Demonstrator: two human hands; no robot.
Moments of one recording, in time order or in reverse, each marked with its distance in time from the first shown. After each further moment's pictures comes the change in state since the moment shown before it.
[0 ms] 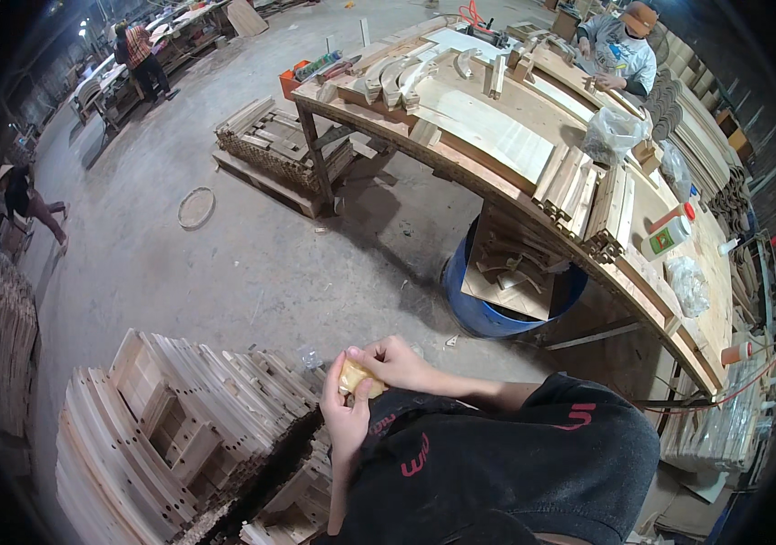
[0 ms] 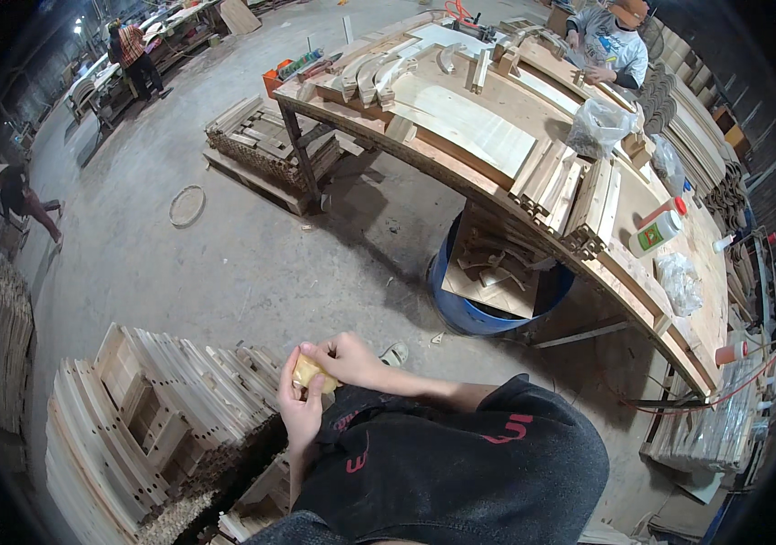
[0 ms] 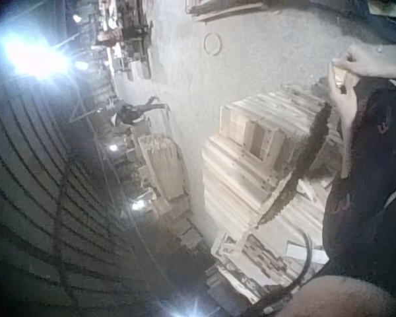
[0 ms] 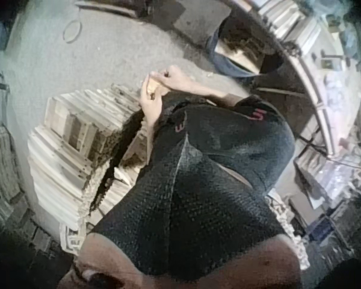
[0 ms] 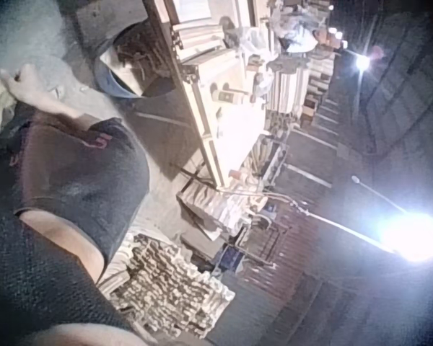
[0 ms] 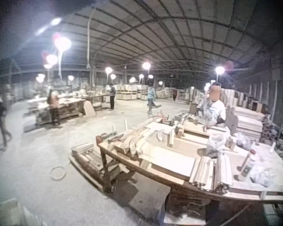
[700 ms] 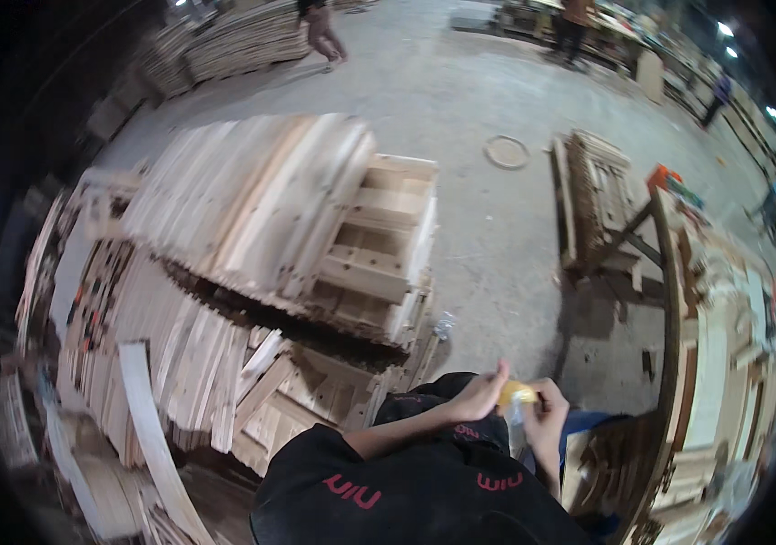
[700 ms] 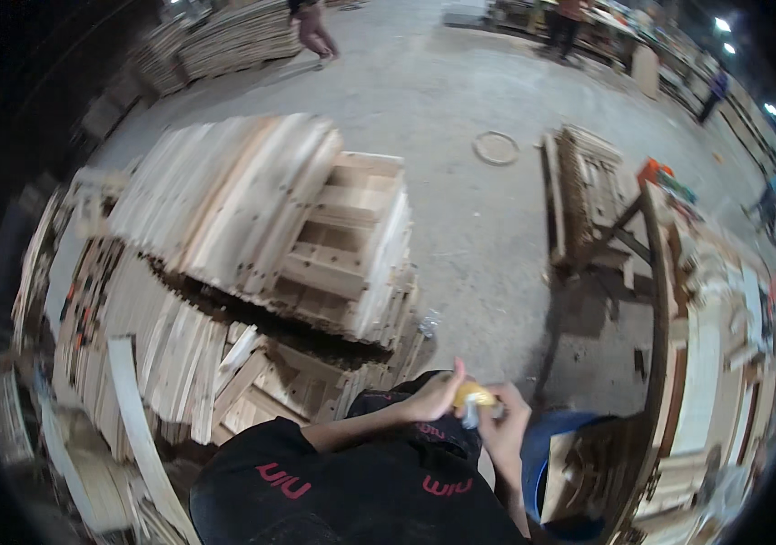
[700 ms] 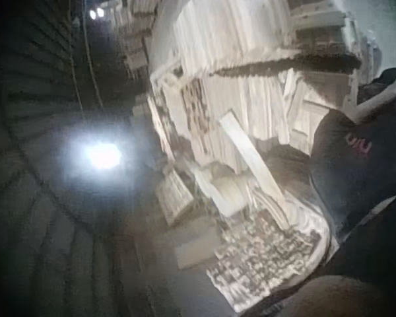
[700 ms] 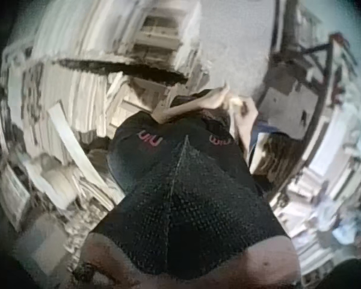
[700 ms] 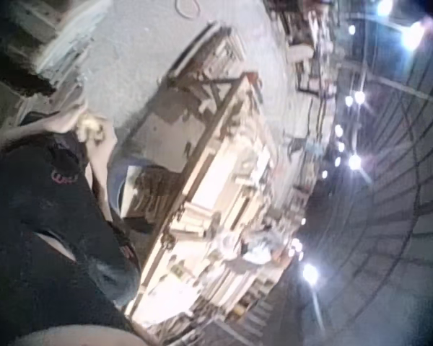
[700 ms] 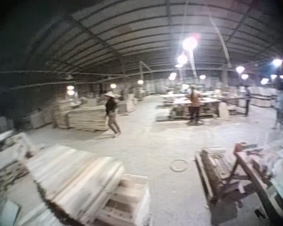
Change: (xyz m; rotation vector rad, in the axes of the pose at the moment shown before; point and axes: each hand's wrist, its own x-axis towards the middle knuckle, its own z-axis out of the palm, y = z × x) left_hand -0.004 -0.028 -0.020 -0.274 0.128 -0.340; right_hand 0.009 -0.014 0.011 -0.132 -0.275 -0.381
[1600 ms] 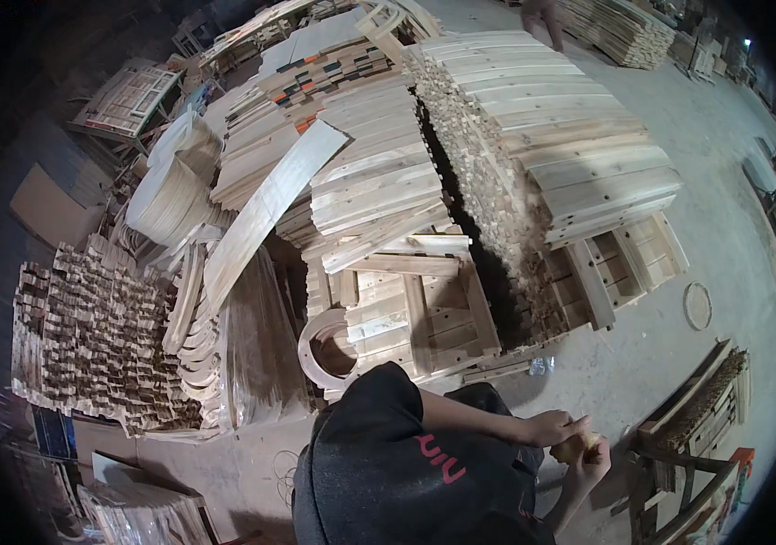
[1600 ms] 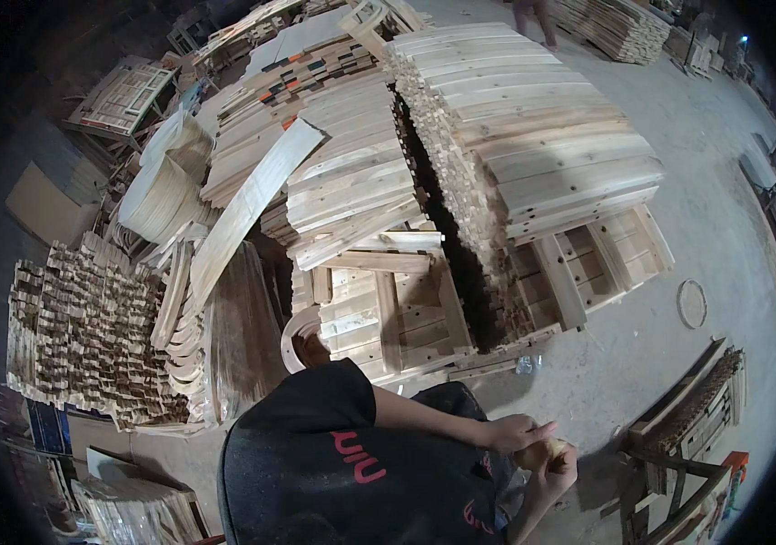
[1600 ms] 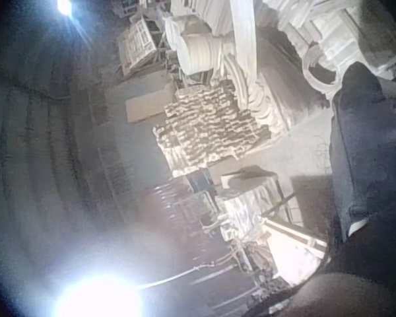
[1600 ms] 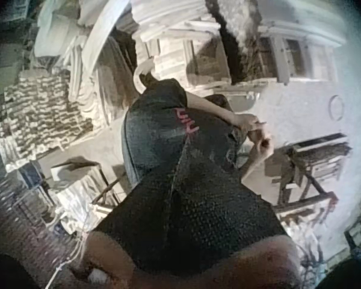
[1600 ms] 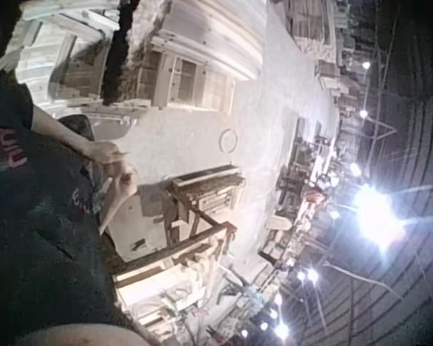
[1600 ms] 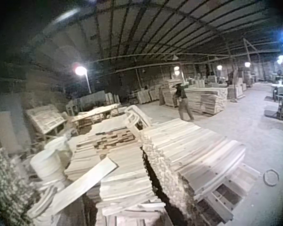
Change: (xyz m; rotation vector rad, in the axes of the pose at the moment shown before) left_hand -0.026 0.005 -0.009 0.094 0.459 0.078; right_hand 0.063 0.019 0.023 0.131 -0.600 -0.068
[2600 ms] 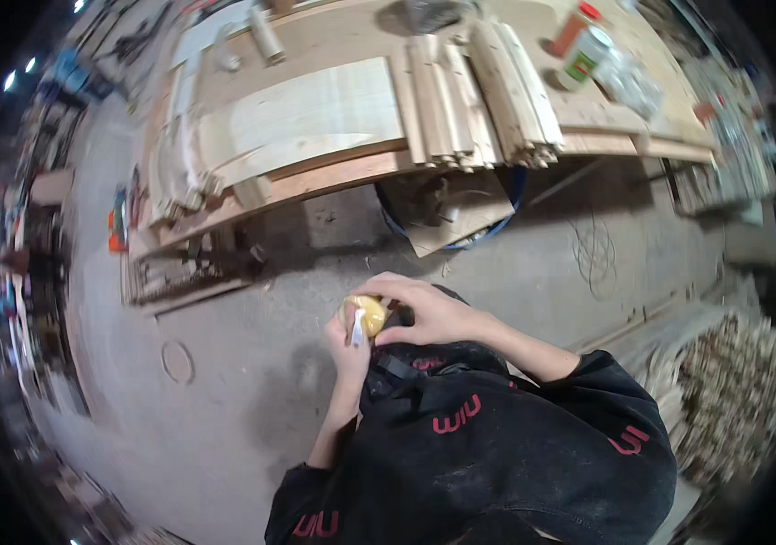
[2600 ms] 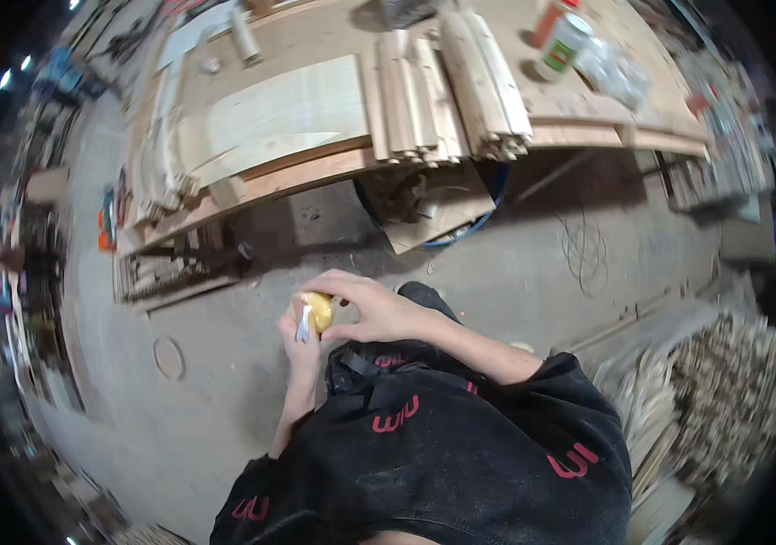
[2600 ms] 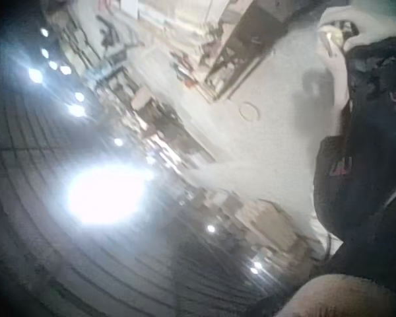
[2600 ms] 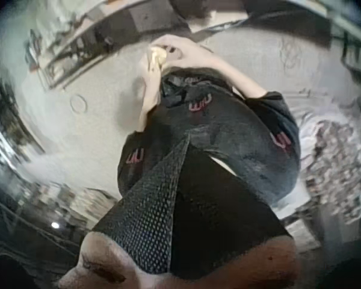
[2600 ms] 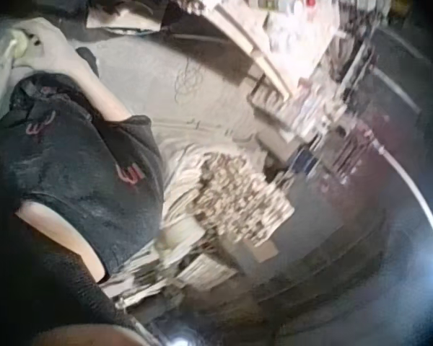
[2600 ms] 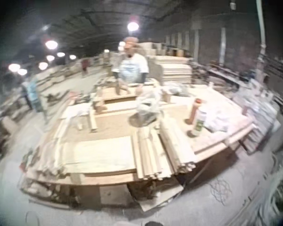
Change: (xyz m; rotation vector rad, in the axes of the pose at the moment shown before) left_hand 0.099 0.048 0.357 0.327 -1.206 0.254; right_hand -0.255 -0.018 -0.154 -0.175 1.524 0.150
